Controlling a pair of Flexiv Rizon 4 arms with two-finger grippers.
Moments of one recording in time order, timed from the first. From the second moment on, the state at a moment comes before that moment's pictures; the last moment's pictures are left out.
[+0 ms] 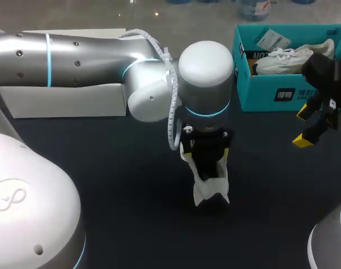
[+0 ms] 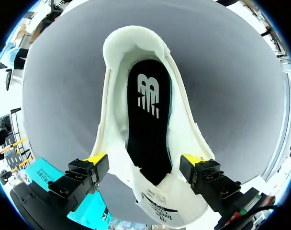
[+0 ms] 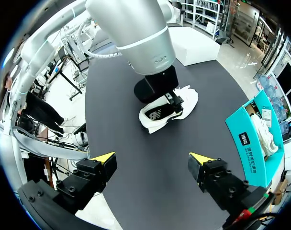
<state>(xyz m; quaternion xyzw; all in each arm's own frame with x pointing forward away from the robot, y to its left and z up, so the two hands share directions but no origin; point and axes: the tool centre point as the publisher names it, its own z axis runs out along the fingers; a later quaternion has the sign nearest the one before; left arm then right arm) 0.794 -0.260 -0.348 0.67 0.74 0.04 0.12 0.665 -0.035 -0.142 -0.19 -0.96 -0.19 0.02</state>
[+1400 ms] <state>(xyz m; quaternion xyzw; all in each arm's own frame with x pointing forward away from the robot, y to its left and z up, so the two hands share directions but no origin) 0.844 -0.237 -0.229 0.62 0.75 0.04 0.20 0.665 -0.035 -0.142 -0.19 -0.96 -0.19 0.02</state>
